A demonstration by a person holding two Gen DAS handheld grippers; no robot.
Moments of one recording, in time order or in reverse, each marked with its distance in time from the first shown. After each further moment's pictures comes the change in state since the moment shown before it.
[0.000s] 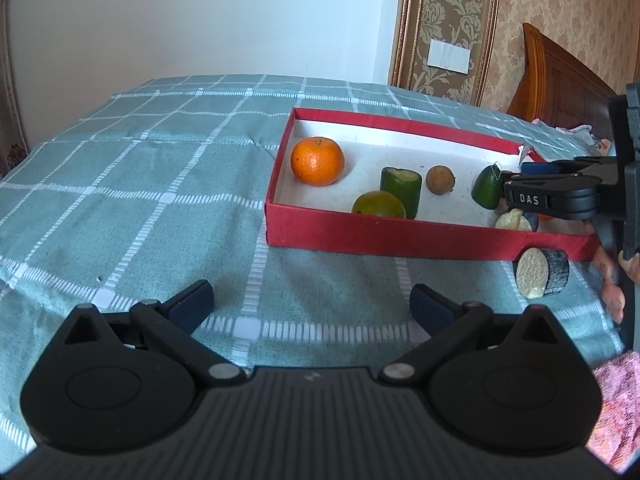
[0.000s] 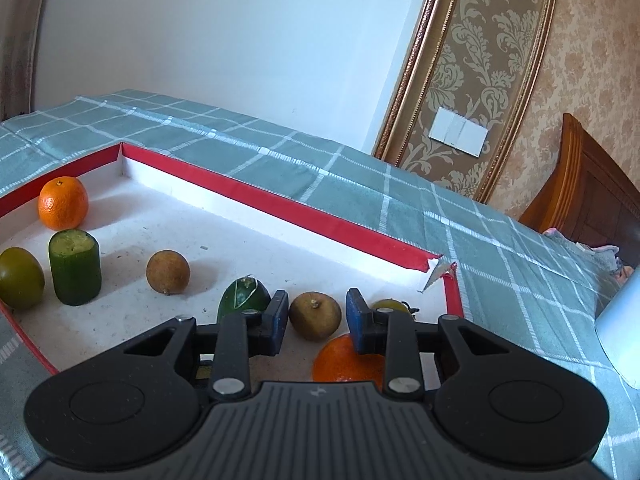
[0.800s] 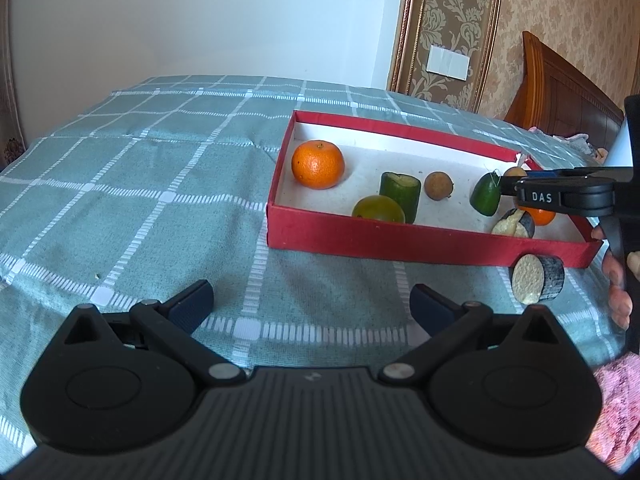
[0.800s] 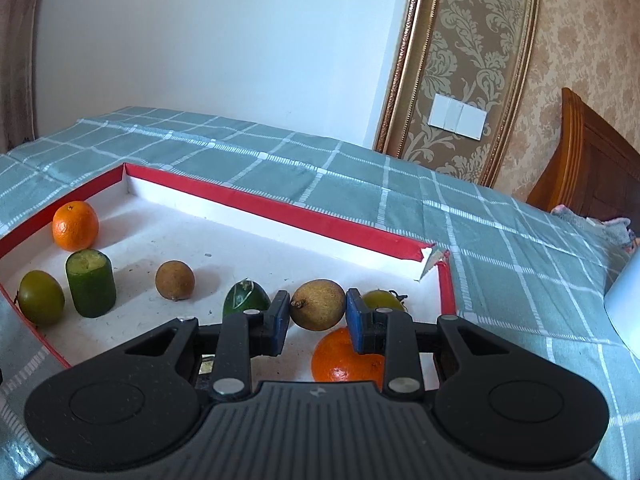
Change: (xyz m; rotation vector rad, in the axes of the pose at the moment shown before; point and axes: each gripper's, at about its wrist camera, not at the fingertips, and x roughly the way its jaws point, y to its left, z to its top) left arm -0.002 0.004 0.000 -0.025 -0.010 -0.020; right arm -0.011 -0.012 0.004 0.065 0.012 0.064
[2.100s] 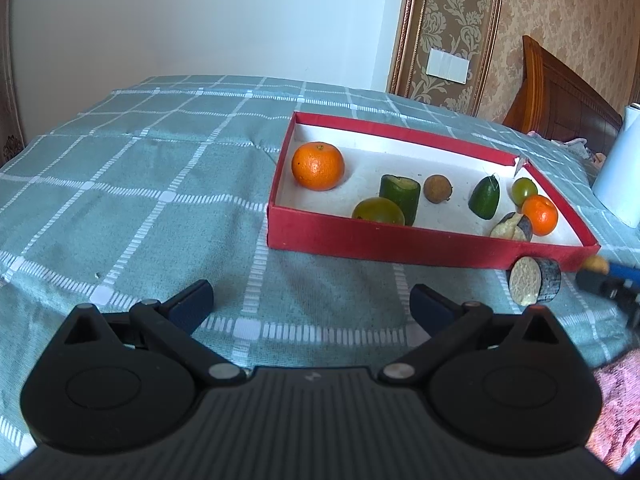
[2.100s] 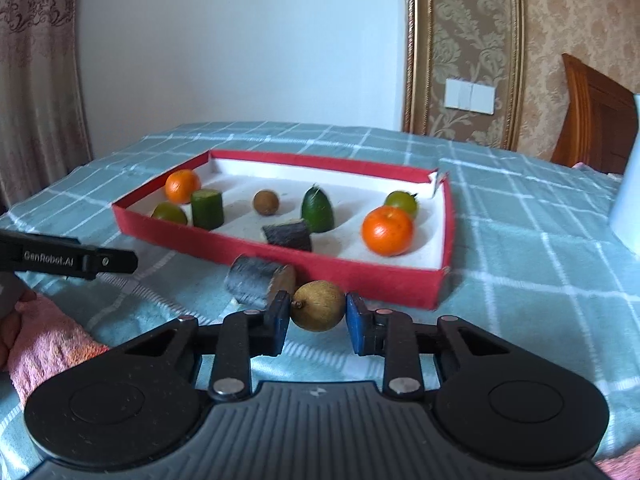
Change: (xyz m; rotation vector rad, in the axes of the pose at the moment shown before) left arm -0.001 0.003 0.000 -0.013 -0.005 -0.011; right arm -0.113 -0.012 -0.072 0.129 -0.045 0.146
